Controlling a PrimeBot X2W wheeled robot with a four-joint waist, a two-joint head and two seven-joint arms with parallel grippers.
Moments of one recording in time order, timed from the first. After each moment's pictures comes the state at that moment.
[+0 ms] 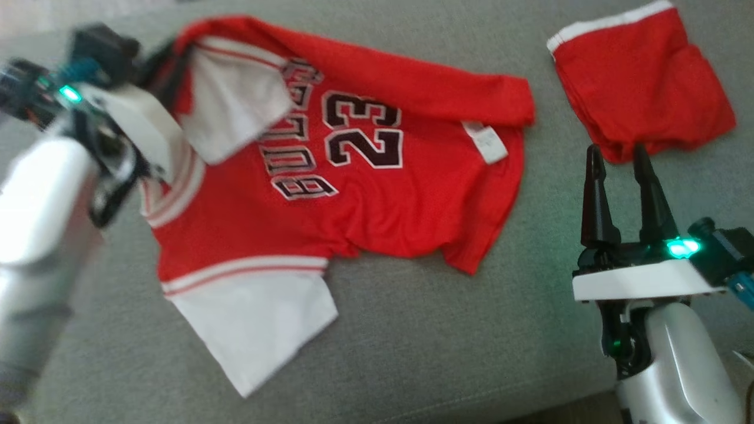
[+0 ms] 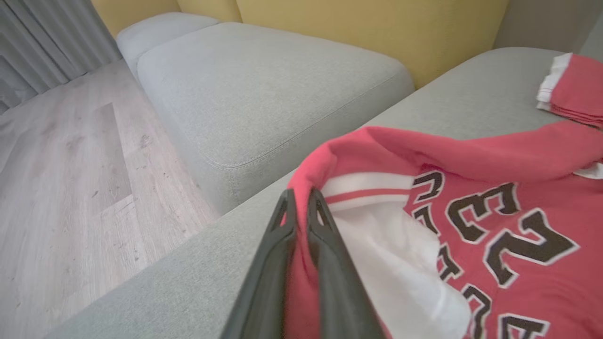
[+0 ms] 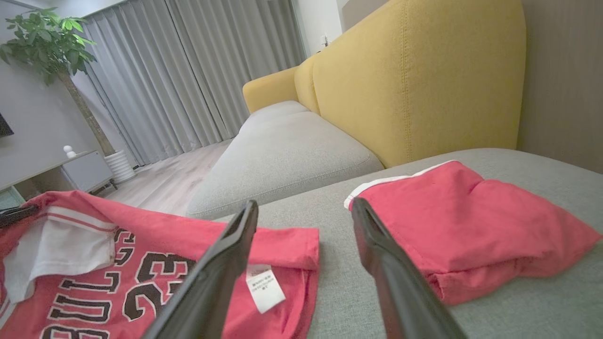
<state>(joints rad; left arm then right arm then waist) -0.88 0.48 -0.62 0.50 -0.49 -0.13 0.22 -0.20 -0.05 0.06 0.17 0.33 0.13 -0.26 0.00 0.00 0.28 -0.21</state>
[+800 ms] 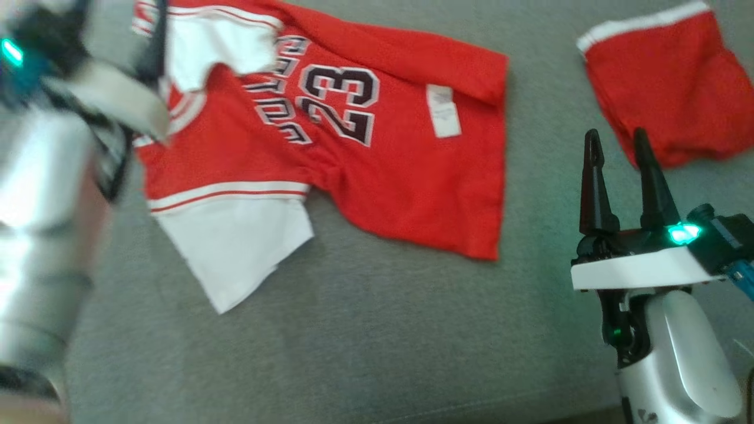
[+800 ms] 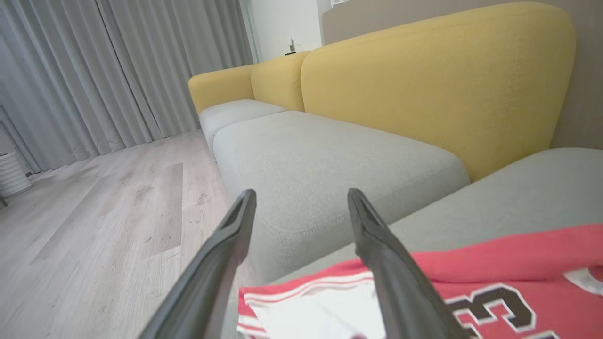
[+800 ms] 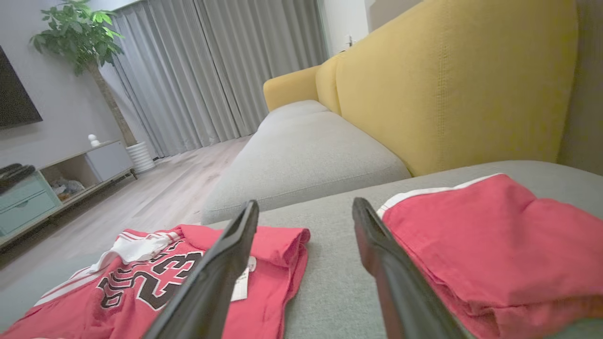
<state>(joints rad) -1.03 0.39 -0.60 0.81 -0.47 -0.10 -0.23 -0.23 -0.05 0.07 0.16 0.30 0.13 -0.26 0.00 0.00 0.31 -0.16</state>
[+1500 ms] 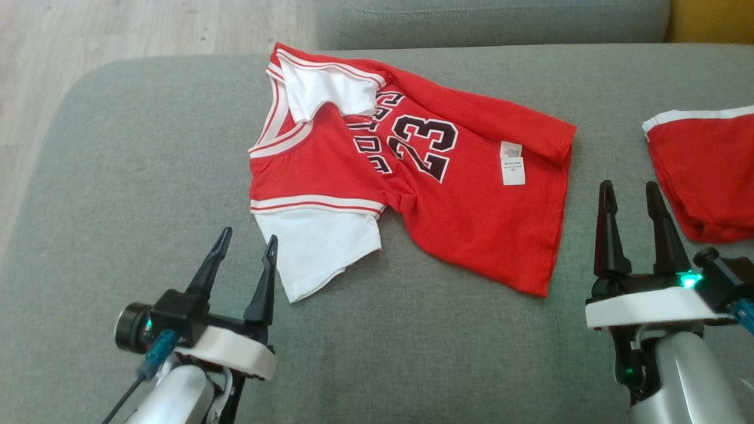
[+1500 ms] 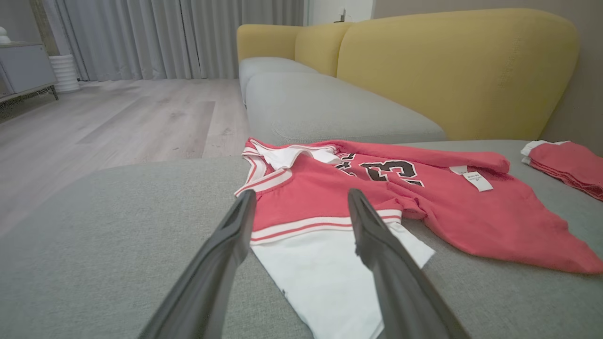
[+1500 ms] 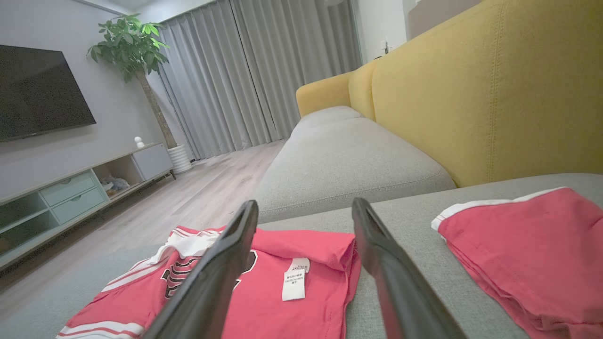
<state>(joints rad) -0.24 0.33 -0.58 0.28 -0.50 0.12 -0.25 -0.13 -0.05 0.00 0.21 0.27 0.13 -0.26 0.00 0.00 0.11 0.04</state>
